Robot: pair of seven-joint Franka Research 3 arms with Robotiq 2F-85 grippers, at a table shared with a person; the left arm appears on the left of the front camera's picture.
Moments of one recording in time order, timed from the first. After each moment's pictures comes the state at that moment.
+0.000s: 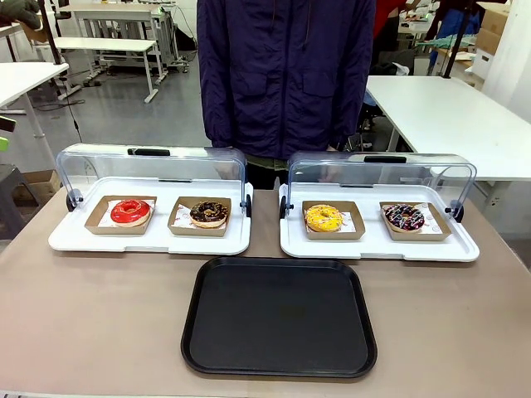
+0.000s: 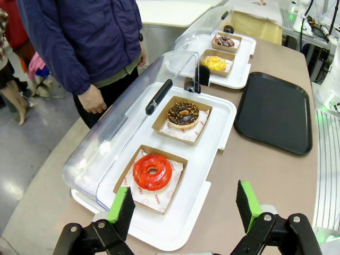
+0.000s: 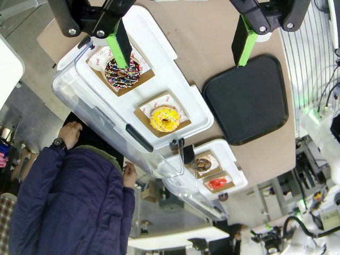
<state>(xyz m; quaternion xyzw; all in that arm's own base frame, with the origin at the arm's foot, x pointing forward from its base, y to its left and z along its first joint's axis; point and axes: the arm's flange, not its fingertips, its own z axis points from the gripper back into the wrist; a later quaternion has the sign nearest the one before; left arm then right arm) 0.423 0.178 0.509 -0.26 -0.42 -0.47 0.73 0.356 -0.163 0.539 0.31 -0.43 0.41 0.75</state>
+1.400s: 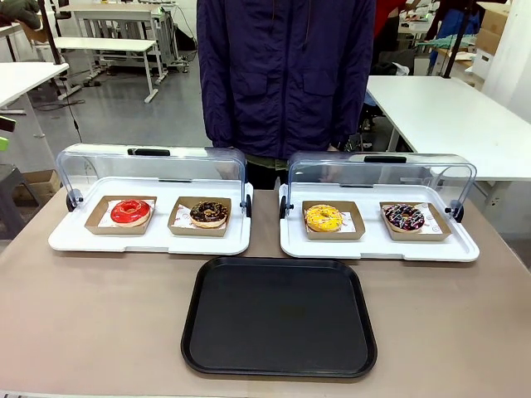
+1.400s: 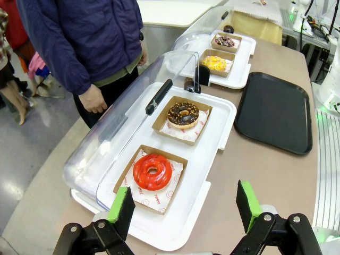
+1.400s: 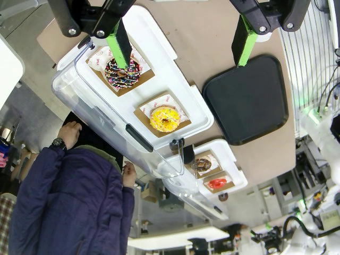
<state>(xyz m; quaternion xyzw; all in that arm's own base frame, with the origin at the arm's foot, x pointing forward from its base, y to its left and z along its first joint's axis) 0.423 0.178 0.509 -0.26 -0.42 -0.47 0.73 0.356 -0.163 0.539 0.31 -0.43 0.41 0.75</state>
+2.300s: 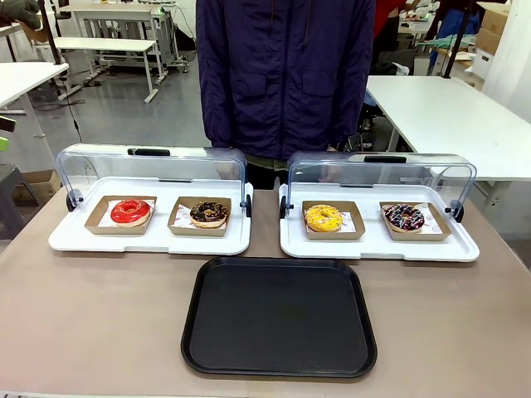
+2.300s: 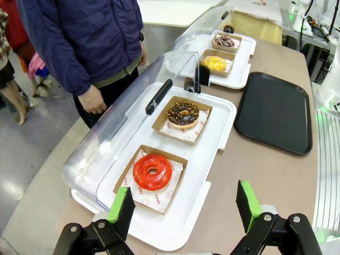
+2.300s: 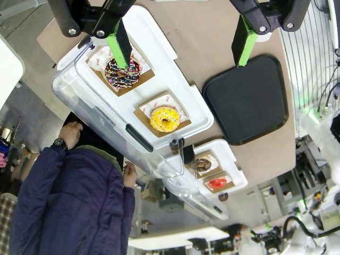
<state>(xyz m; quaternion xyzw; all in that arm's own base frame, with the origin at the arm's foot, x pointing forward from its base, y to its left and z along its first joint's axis) 0.423 0.178 0.509 -0.26 -0.42 -0.47 0.73 0.356 -0.163 0.539 0.31 -0.43 0.41 0.75</state>
